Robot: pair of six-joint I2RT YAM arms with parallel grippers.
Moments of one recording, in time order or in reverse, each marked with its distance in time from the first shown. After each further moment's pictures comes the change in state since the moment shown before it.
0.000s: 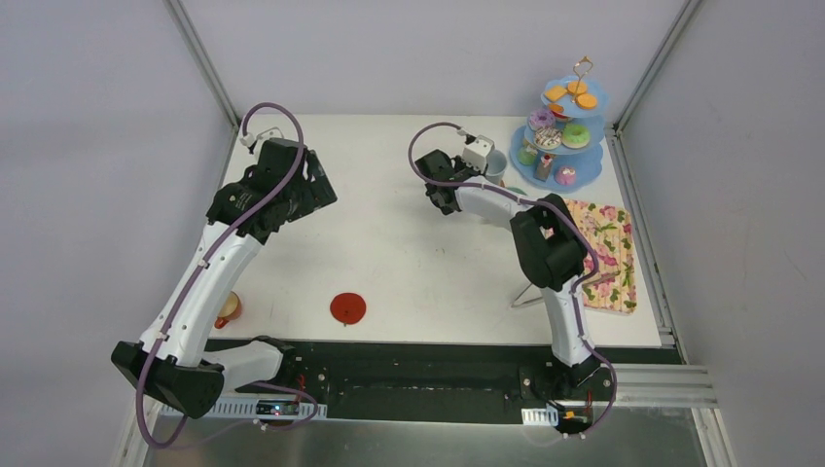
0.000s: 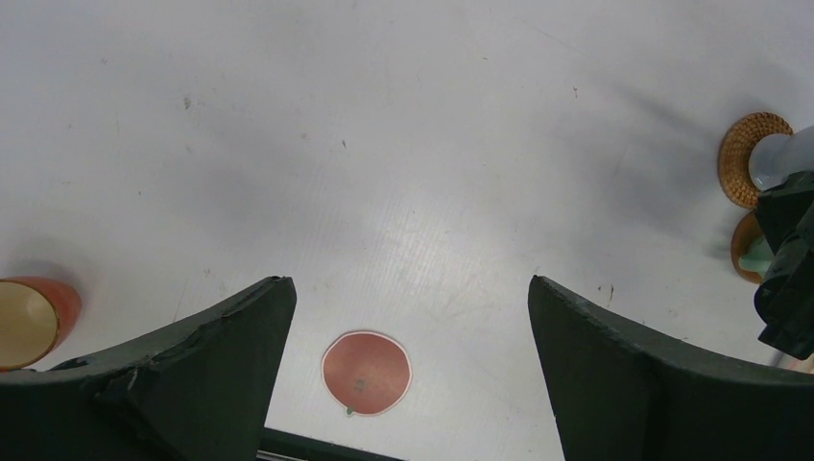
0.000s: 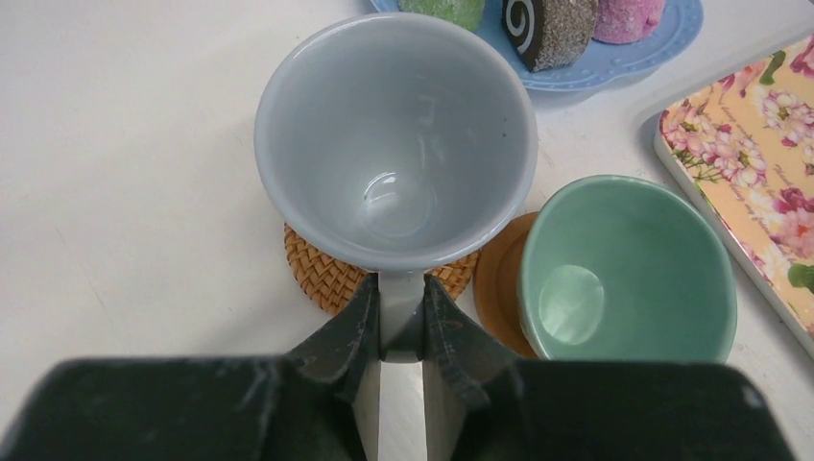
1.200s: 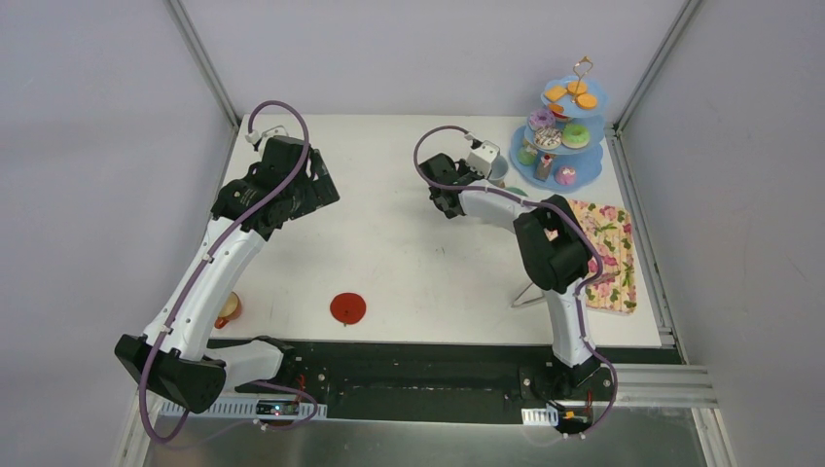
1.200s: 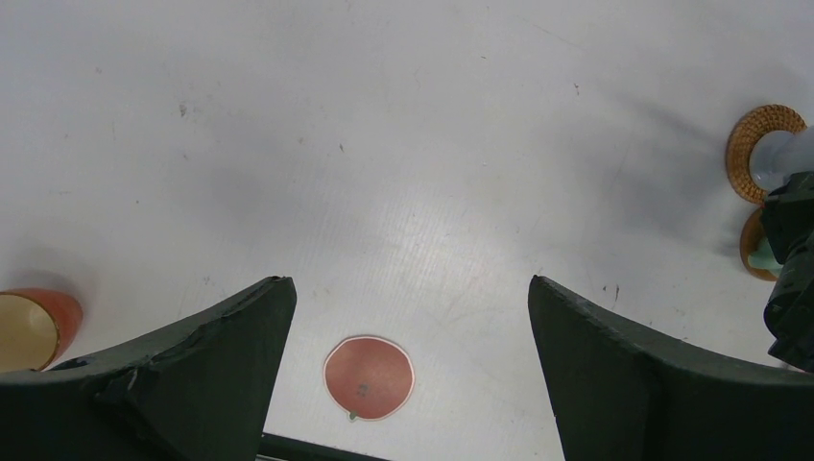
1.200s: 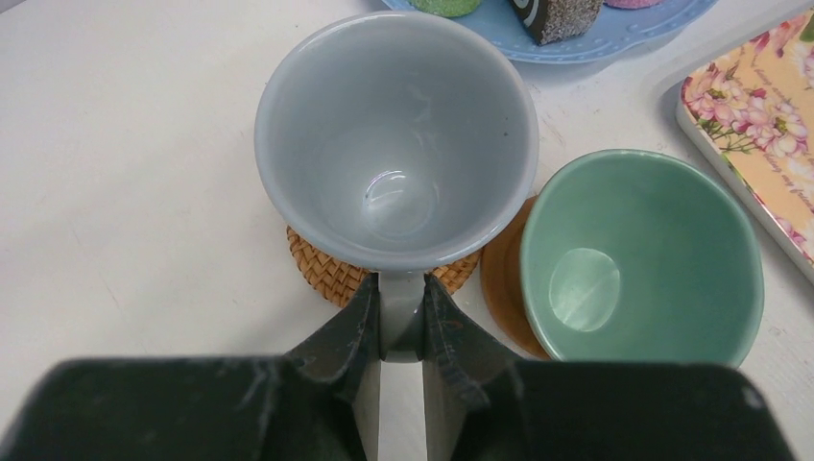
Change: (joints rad) left arm -0.001 0.029 0.005 0.020 0.005 0.024; right arm -0.007 -0.038 -0.079 0.058 -0.038 0.058
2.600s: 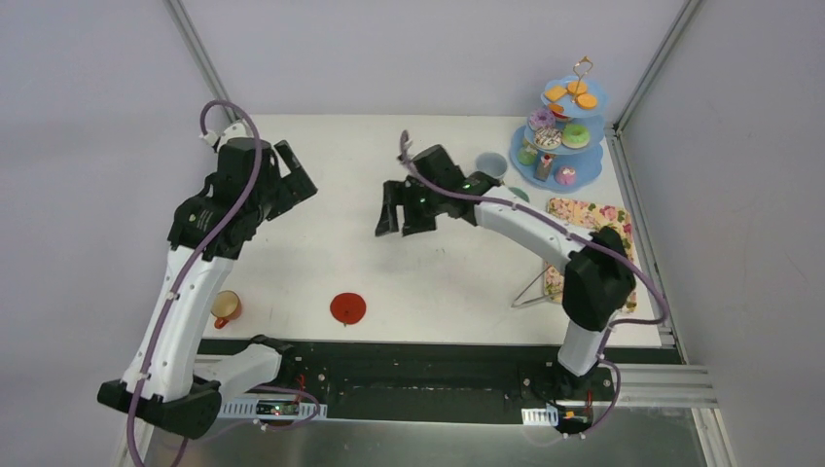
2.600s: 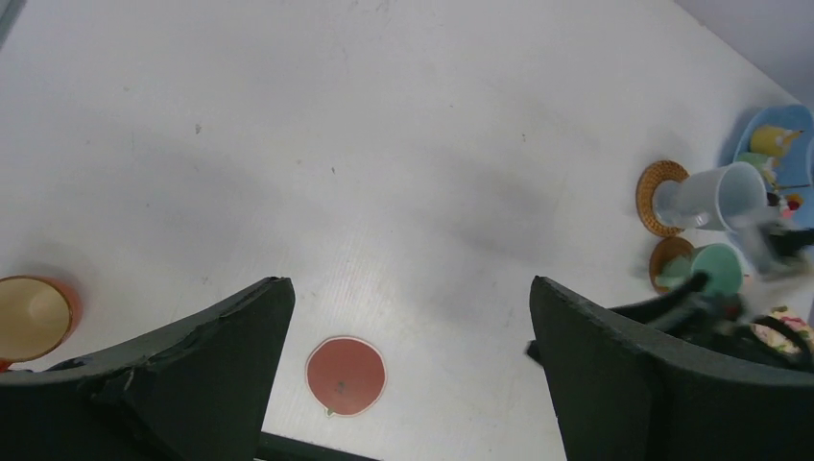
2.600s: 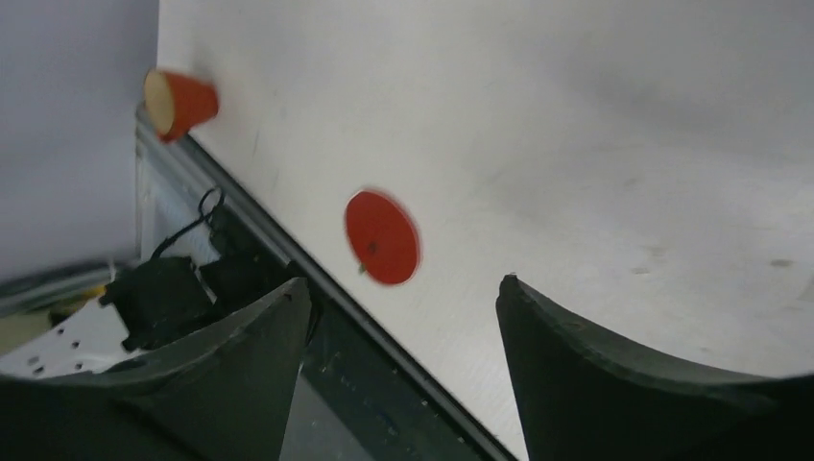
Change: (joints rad) left arm 0.068 -0.101 0.095 -0.065 0.023 -0.029; right arm 0.117 -0.370 -0.051 -0.126 -1.379 -0.345
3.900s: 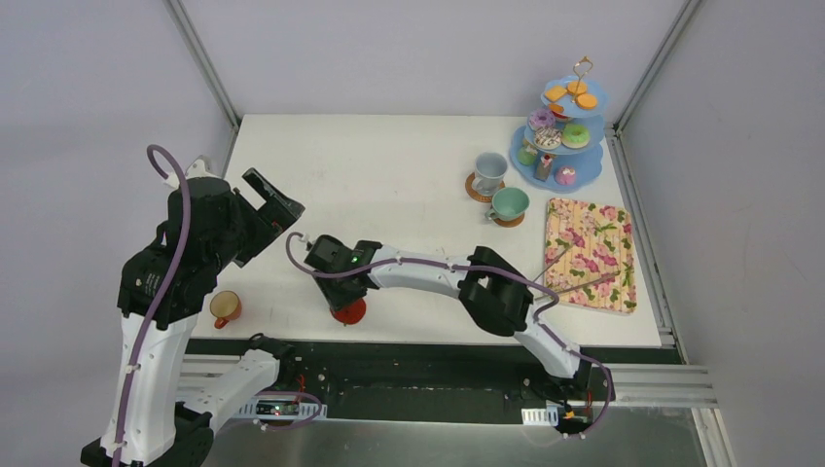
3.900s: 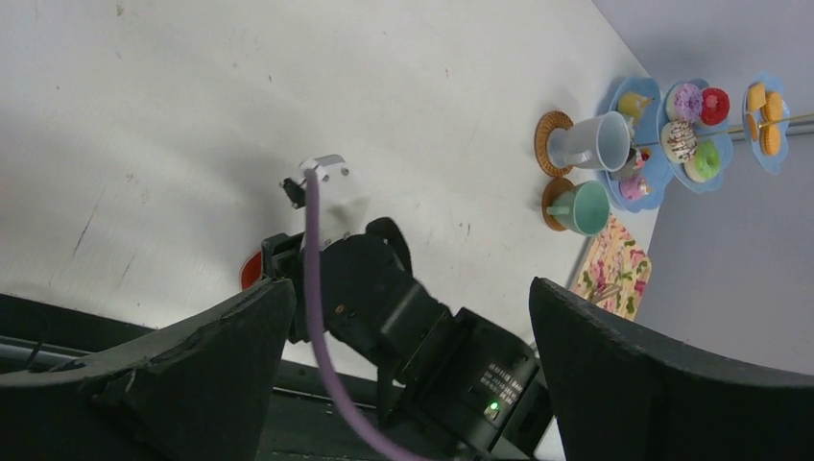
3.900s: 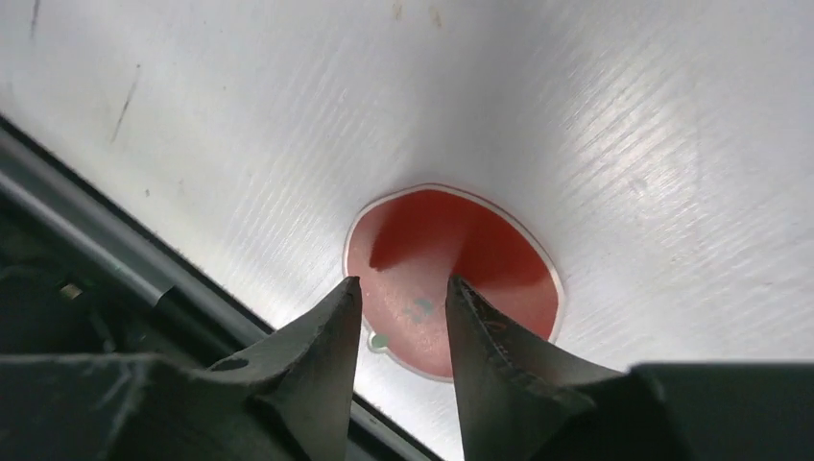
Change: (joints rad) left arm 0.000 -0.237 0.030 -0.196 0.161 -0.210; right arm 0.460 0.528 0.362 -0.146 0.236 -0.019
